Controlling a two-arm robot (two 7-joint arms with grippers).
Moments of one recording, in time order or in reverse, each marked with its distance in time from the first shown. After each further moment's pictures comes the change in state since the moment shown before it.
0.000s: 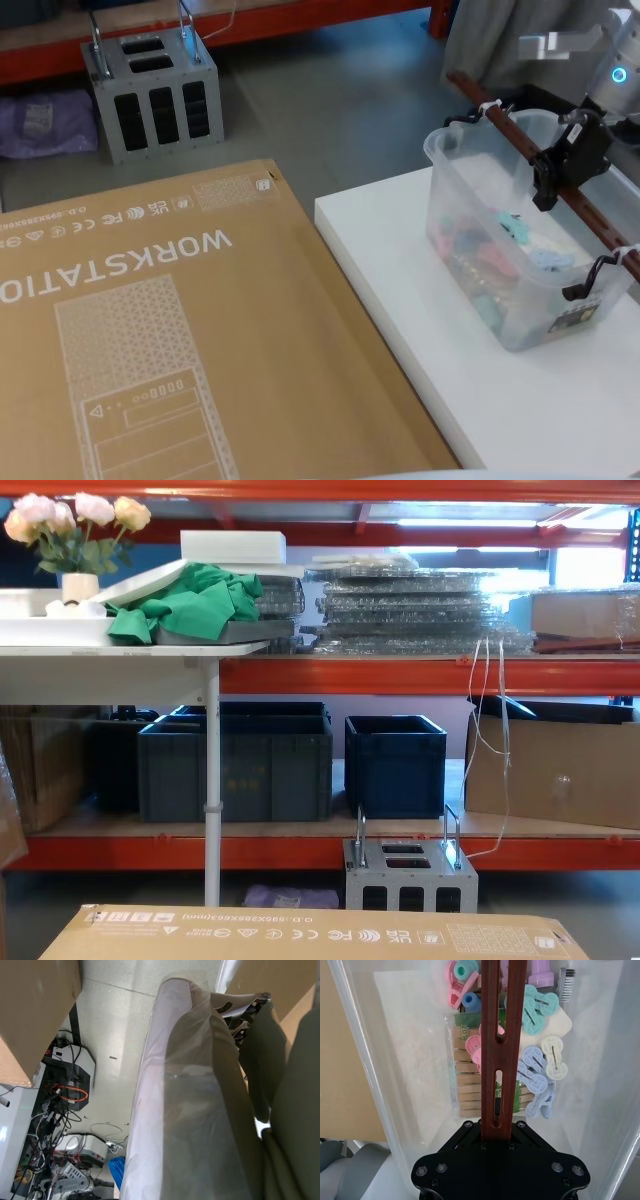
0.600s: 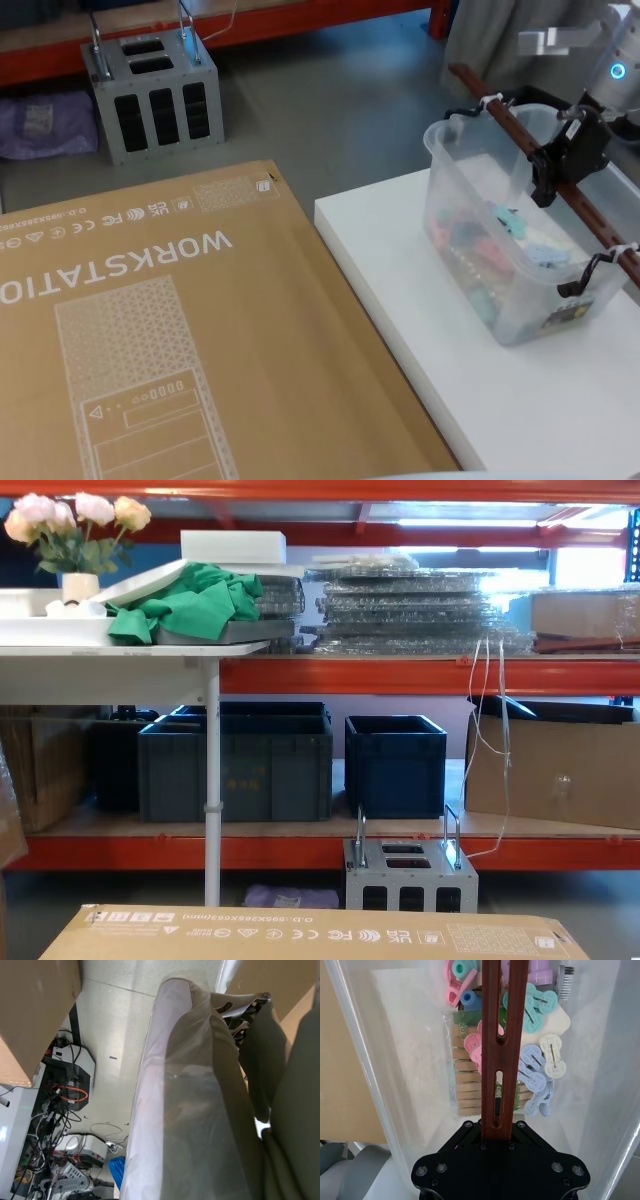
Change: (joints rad) left arm 0.000 0.000 0.000 0.000 0.000 0.000 0.000; right arm 0.031 -0.001 -0.031 0.010 0.009 0.002 -0.008
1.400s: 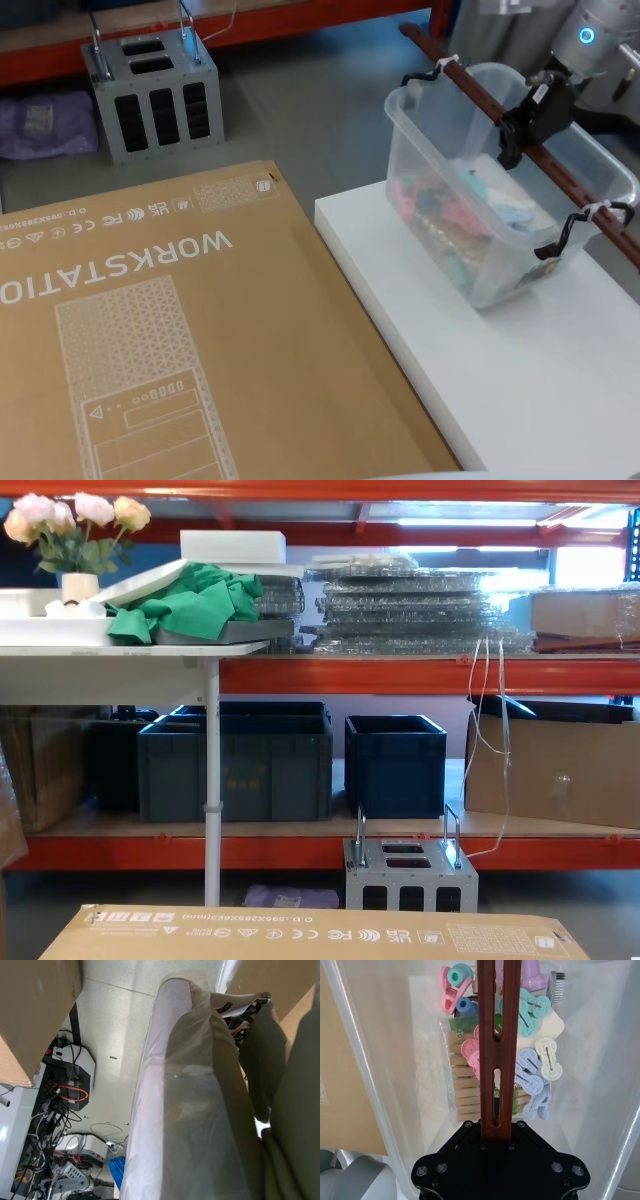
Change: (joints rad) left arm 0.000 0.000 0.000 0.000 0.000 0.000 0.000; right arm 0.107 -0.072 -0.038 0.029 -0.044 -0.077 -0.026
